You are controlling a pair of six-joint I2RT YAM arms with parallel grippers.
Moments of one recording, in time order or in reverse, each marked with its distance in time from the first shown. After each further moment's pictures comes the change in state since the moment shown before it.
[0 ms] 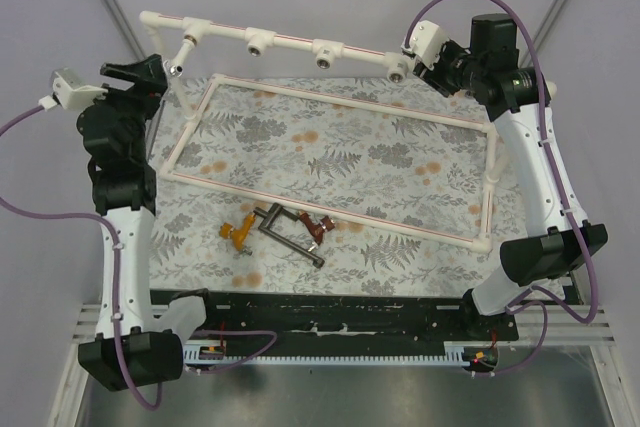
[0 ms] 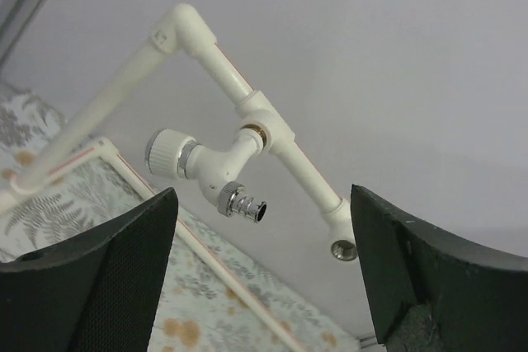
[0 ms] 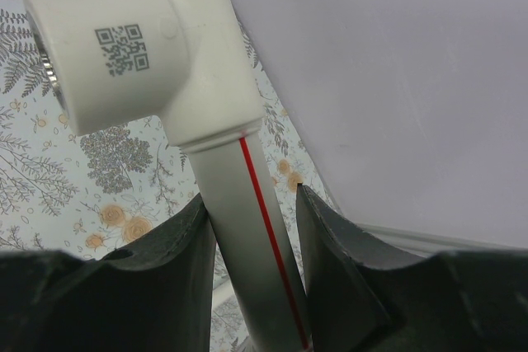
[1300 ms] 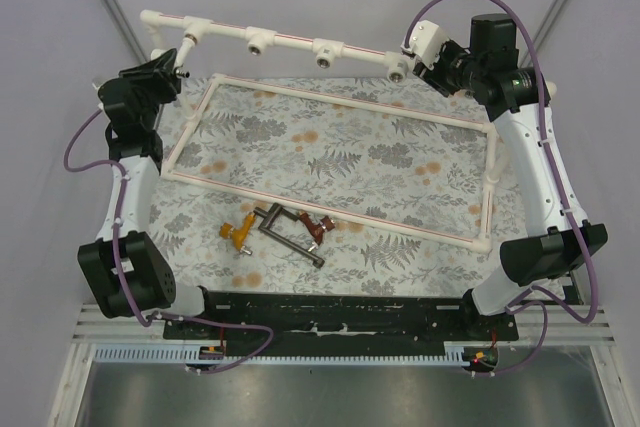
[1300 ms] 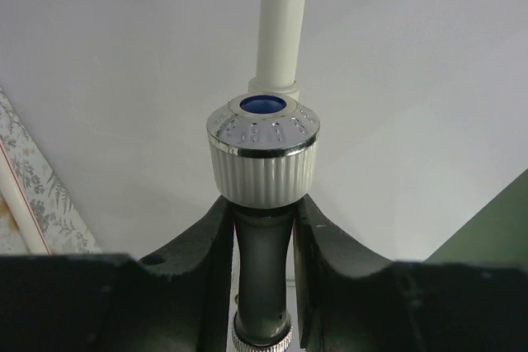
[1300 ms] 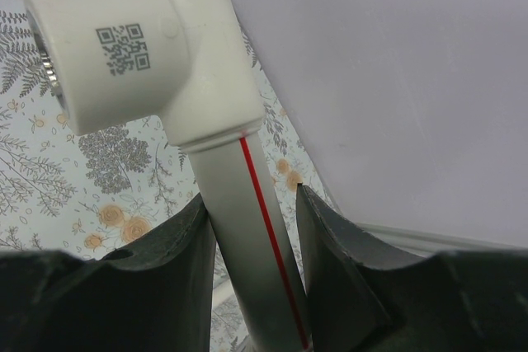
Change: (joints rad) left arm 0.054 0.385 0.049 0.167 0.233 -0.923; right arm 0.000 0.000 0.000 0.002 0.006 0.000
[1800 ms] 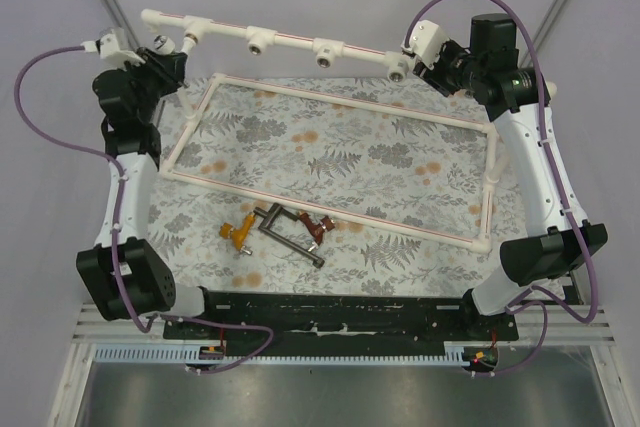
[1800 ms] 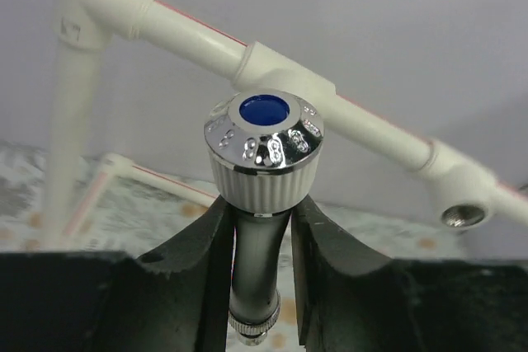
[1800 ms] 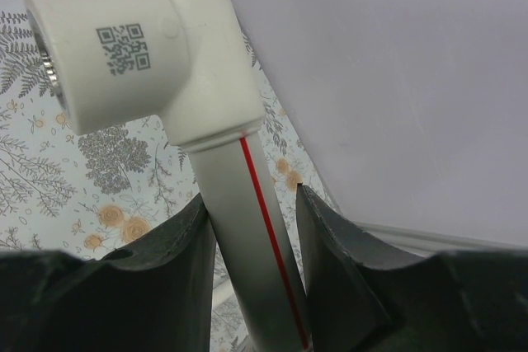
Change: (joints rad) left arm 0.000 0.013 0.064 0.055 0.141 0.965; right arm 0.000 0.000 -0.001 0.003 0.003 0.003
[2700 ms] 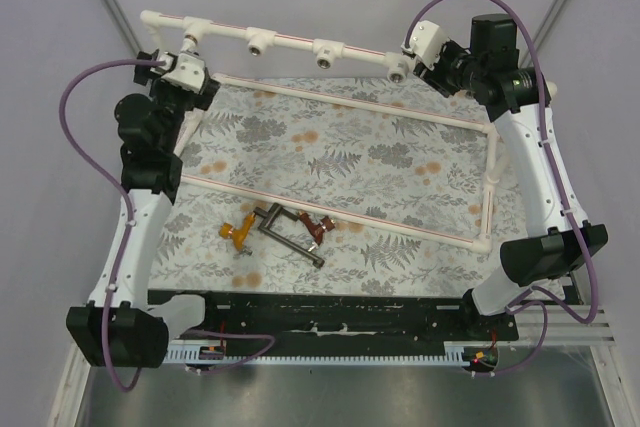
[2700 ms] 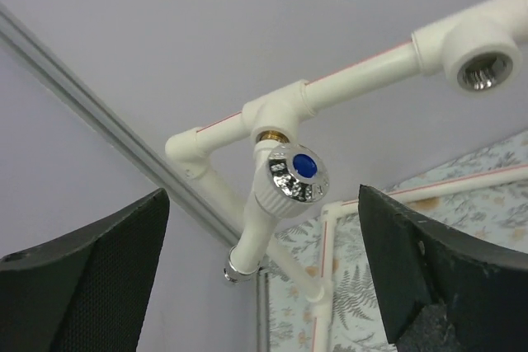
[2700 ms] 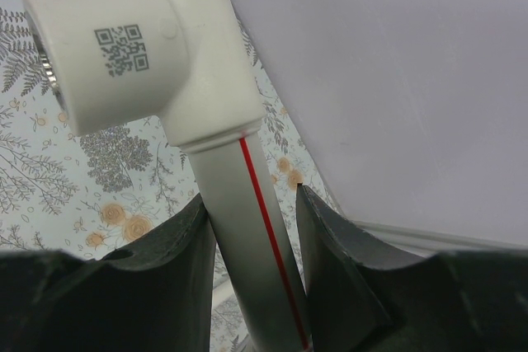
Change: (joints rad) left arm -0.269 -0.266 -0.119 -0.082 -0.249 1.321; right arm 0.005 -0.002 0.000 -0.007 -0.004 0.000
